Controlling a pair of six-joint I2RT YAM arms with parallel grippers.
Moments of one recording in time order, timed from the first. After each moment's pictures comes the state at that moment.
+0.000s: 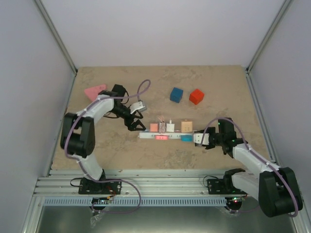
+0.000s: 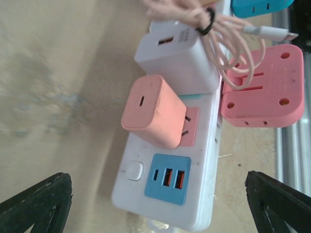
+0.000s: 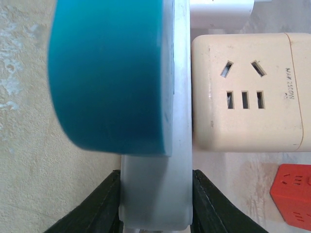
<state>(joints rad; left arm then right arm) -0.24 1.80 1.25 -0.95 0.82 0.95 0.22 1.05 0.34 -0.10 -0.52 -1.39</state>
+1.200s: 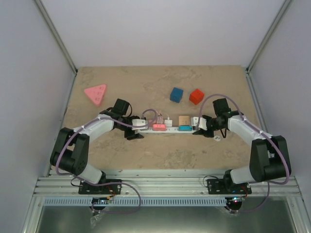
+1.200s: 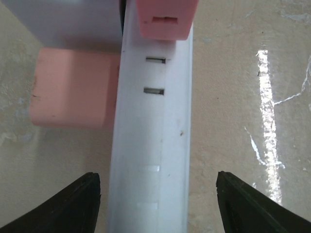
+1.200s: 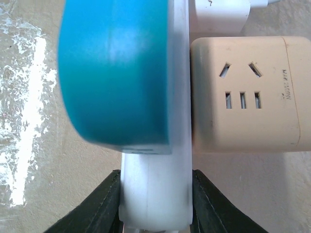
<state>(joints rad) -0.35 1.52 0.84 -0.49 0.56 1.12 0.20 1.42 0.80 -0.61 -0.61 -1.36</state>
